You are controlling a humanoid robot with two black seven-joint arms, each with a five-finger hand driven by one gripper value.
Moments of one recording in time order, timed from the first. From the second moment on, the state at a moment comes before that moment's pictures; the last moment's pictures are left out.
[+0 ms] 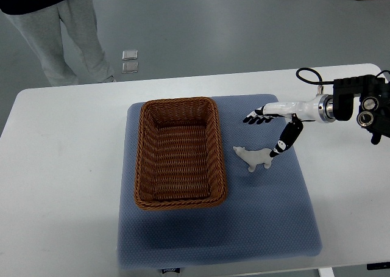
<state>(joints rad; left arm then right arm) 0.01 0.00 -0.16 -0.14 0.04 -0.02 0.06 0.97 -0.65 0.26 1.27 -1.16 0.41 -0.04</state>
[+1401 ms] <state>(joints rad) 0.01 0.00 -0.16 -0.14 0.04 -0.02 0.06 0.92 -0.59 0.25 1.33 -1.48 0.35 -0.03</state>
